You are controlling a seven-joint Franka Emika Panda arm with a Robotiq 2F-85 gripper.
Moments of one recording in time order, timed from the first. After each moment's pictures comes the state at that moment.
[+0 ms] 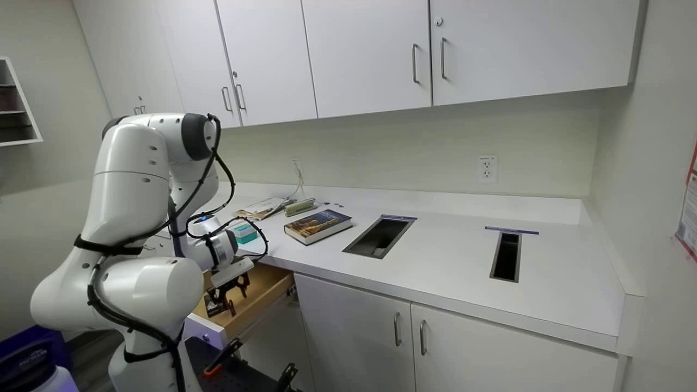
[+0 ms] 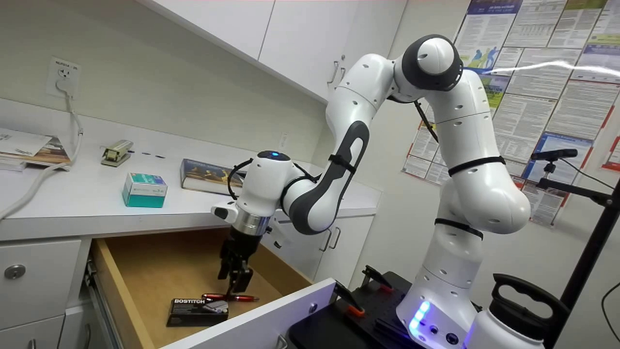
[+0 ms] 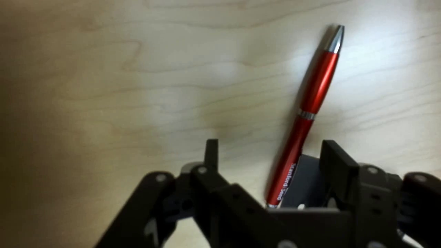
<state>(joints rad) 0.51 0.53 0.11 -2.37 -0.60 2.94 -0.10</state>
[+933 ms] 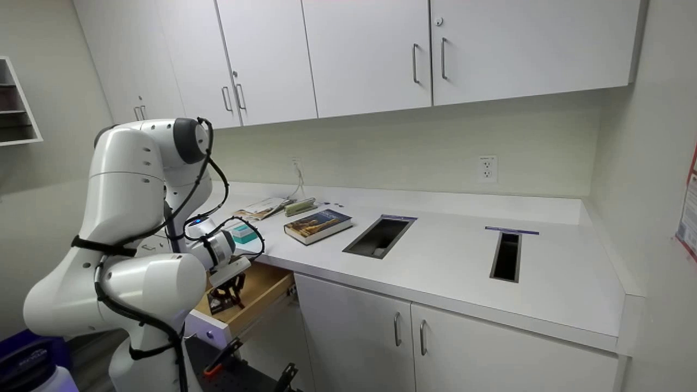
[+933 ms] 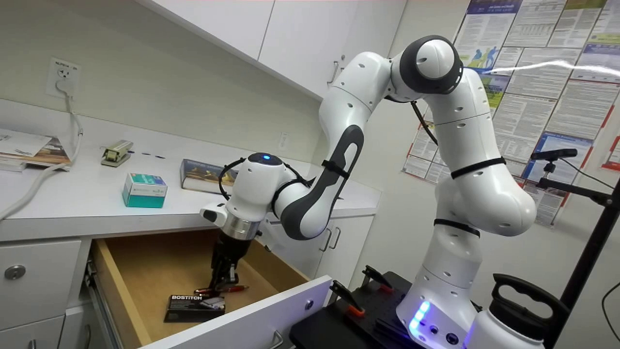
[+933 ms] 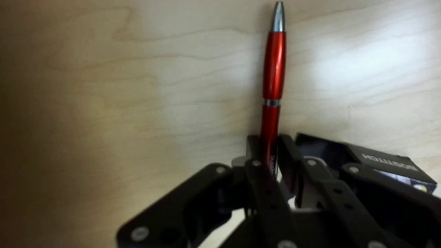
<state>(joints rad) 0.66 0.57 0.00 -2.30 -0.61 2.95 -0.04</state>
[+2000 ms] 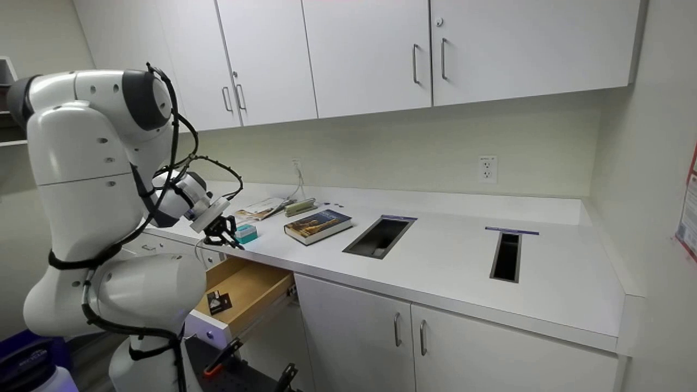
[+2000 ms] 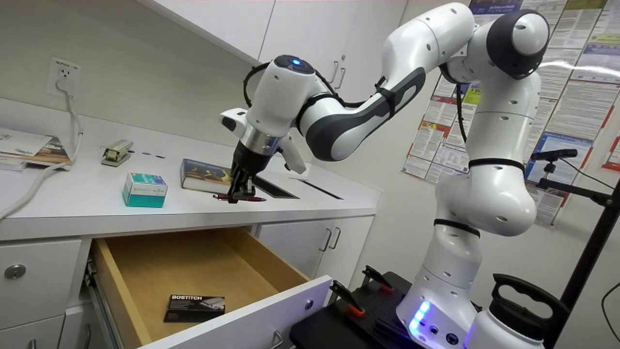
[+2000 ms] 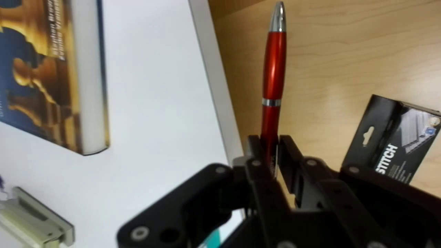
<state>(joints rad) 0.66 0.09 0.11 -2.33 -0.79 2.46 0.09</state>
